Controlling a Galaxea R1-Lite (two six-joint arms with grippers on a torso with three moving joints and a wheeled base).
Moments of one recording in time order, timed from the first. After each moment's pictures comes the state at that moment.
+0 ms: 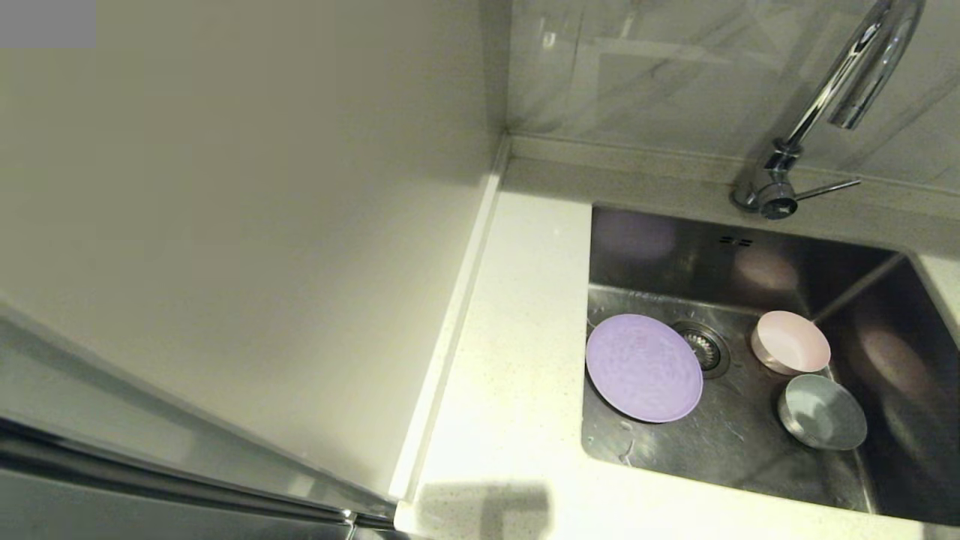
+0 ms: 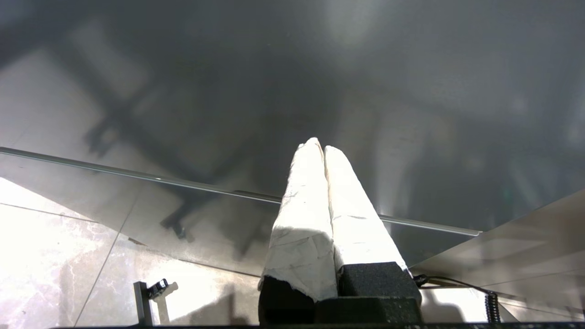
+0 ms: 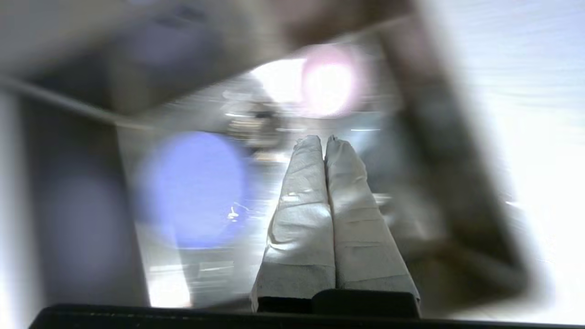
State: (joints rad) left arm 0.00 0.00 0.00 -0.01 0.00 0.00; right arm -0.64 1.10 -0.69 -0.09 0.29 0.30
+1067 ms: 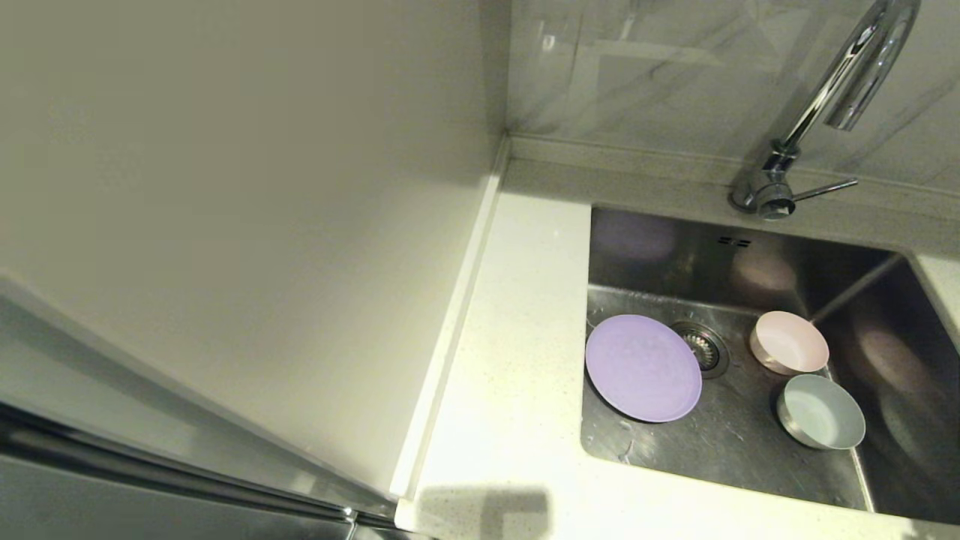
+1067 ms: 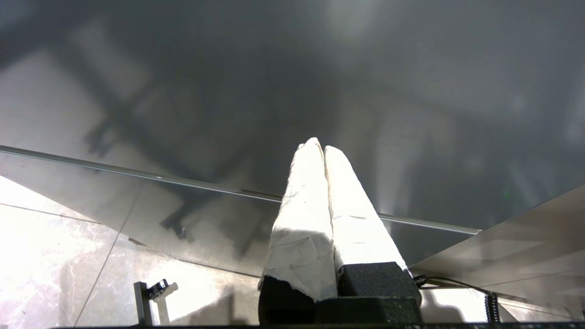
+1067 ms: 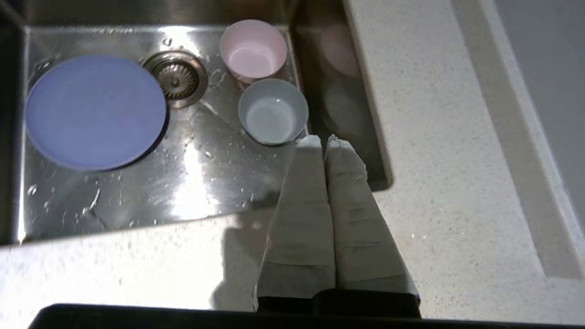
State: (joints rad) left arm 0.00 0.00 0.00 -0.01 0.00 0.00; right arm 0.00 0.52 -0.54 0.25 -0.48 0.13
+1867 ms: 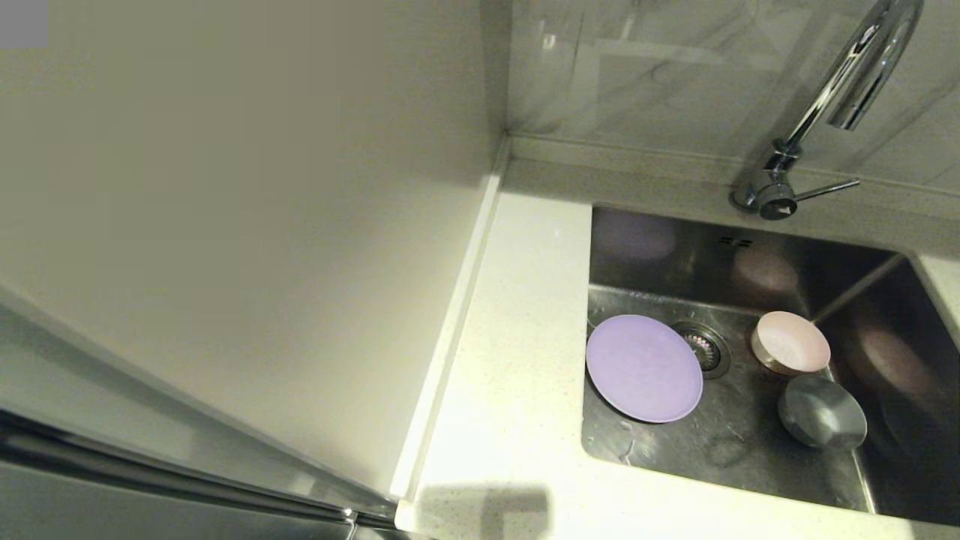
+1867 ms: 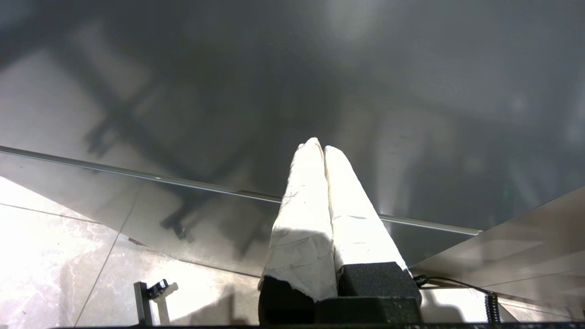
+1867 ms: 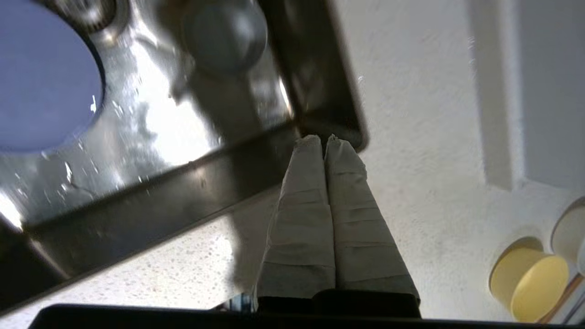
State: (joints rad) left arm 0.00 0.00 0.00 -0.01 0.00 0.00; right arm -0.31 1.28 -1.43 0.99 -0.32 0.26
